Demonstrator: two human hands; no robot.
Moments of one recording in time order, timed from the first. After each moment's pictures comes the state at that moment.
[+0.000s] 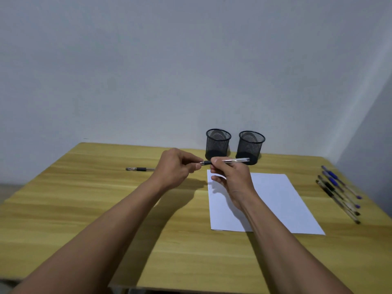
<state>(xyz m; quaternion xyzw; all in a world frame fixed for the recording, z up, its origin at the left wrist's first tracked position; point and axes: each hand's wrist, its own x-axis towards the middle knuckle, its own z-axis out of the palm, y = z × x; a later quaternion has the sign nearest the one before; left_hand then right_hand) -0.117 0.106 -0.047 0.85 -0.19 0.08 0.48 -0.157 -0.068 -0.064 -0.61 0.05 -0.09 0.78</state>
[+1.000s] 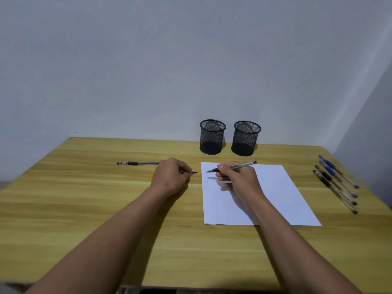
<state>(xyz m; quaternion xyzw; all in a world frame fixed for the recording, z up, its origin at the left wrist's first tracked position) -0.095 0.088 -0.107 0.92 -0.10 0.07 0.36 -0.162 -0.105 -0.097 -0.64 0.10 -0.07 0.76</state>
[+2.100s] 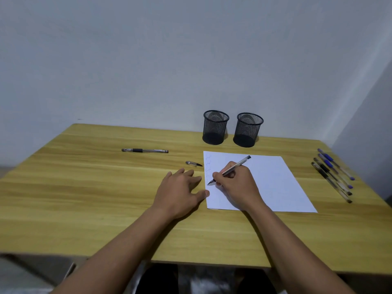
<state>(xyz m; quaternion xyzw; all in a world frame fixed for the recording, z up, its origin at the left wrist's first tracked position) -0.182 0.090 -0.121 0.96 -0.18 0.03 0.23 -0.191 -0.092 -0.114 -0.85 0.08 -0.10 0.51</state>
